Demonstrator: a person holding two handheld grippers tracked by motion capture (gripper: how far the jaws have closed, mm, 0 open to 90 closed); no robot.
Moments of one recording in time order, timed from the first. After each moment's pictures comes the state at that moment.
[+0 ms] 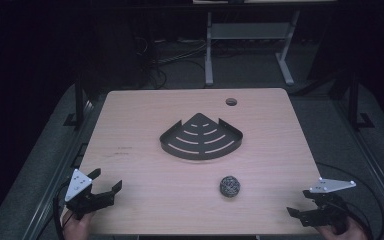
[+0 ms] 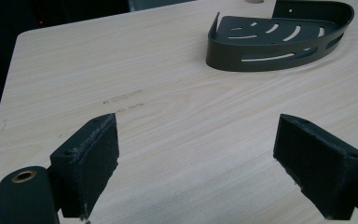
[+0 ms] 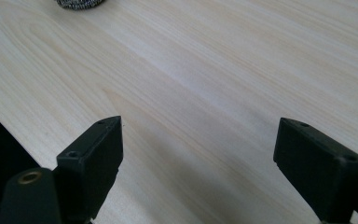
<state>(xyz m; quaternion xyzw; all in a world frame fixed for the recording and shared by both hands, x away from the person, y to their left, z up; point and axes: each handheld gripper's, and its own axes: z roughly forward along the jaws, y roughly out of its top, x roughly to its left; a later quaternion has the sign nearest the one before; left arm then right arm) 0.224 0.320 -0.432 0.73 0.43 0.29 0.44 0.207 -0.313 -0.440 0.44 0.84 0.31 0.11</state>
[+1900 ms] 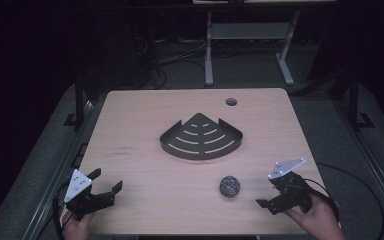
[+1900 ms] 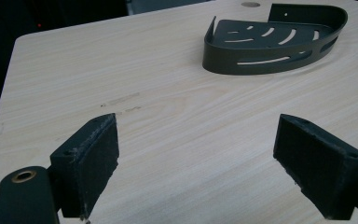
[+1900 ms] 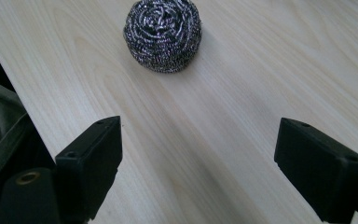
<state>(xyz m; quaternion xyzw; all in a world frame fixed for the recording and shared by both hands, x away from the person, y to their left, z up) 0.222 0.319 -0.429 0.73 0.43 0.29 0.44 0.249 -0.226 -0.407 0.33 0.90 0.27 0.07</state>
